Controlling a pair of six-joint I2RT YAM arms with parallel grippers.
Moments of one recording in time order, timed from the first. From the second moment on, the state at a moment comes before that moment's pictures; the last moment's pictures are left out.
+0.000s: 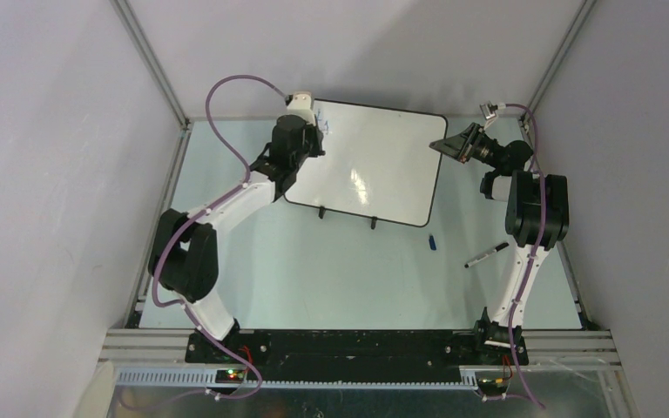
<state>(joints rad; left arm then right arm) -0.48 1.70 1.29 0.14 -0.17 -0.23 -0.17 2.16 1.22 1.46 -1.24 1.24</state>
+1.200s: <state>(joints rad) -0.48 1.73 1.36 0.12 -0.18 -0.23 -0.17 2.16 1.22 1.47 -1.24 1.24</state>
